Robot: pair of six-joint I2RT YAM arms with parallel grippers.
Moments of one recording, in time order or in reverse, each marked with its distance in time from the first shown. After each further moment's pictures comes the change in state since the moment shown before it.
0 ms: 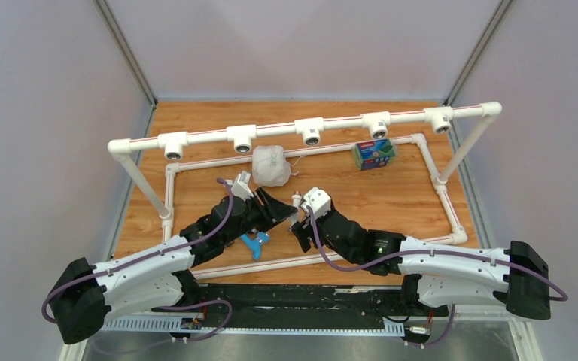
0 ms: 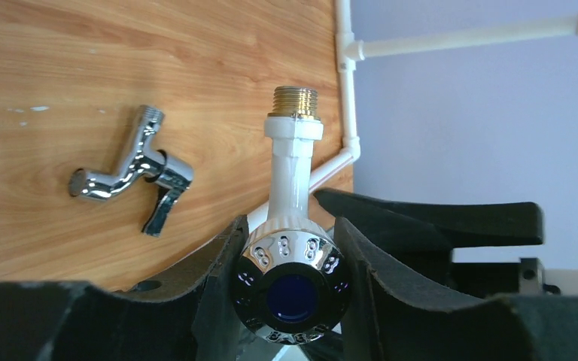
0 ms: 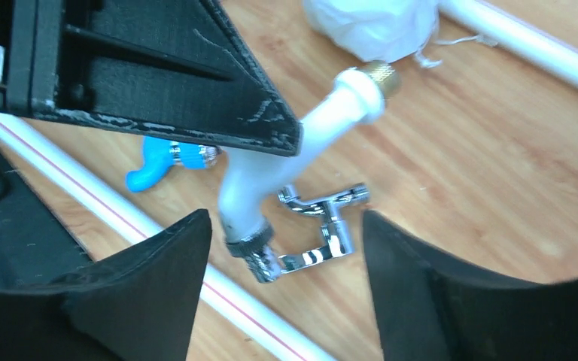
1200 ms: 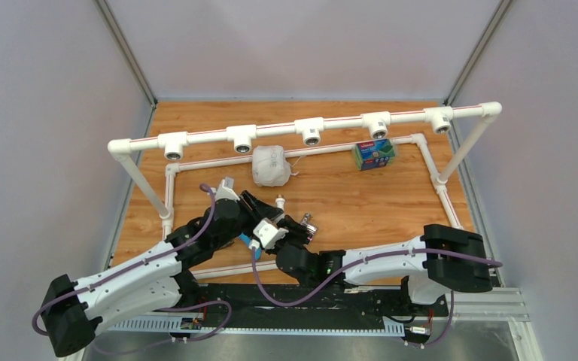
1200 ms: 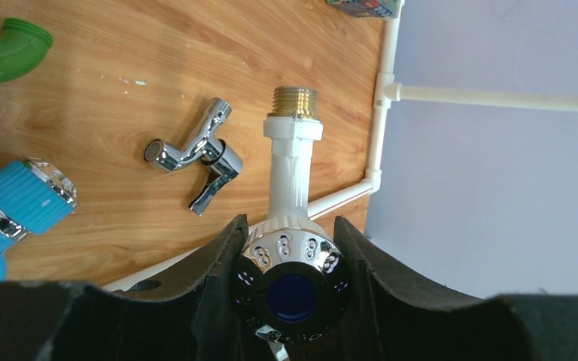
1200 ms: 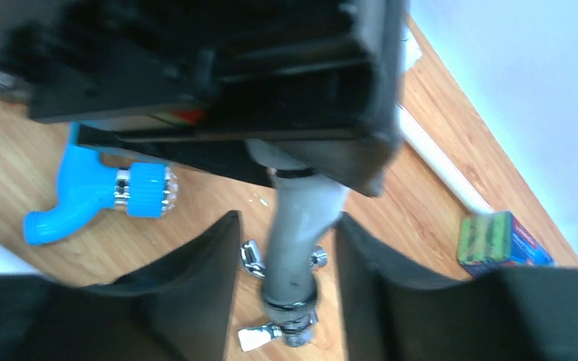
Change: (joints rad) left arm 0.000 -0.143 0.030 -0.315 -0.133 -0.138; right arm 0.229 0.457 0.092 0.378 0.464 -0.421
